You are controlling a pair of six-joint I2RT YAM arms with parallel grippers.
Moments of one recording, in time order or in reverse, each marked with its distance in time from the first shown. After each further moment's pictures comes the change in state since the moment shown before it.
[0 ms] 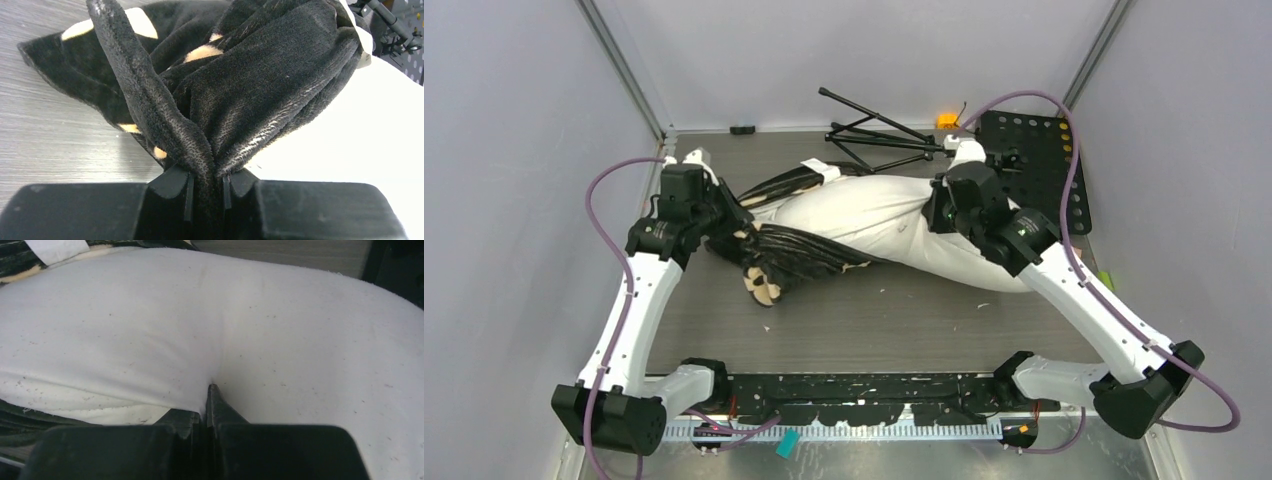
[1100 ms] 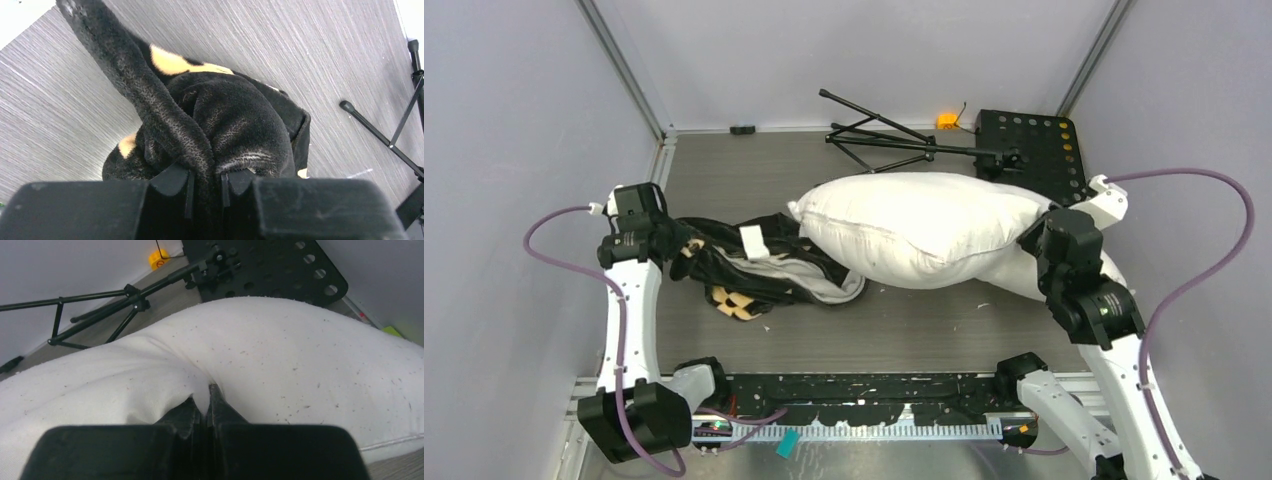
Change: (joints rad) left arm 0.347 -0.029 -0.101 -0.060 -0.187 -0.168; right arm -0.360 -0.436 -0.216 -0.063 0.251 0.211
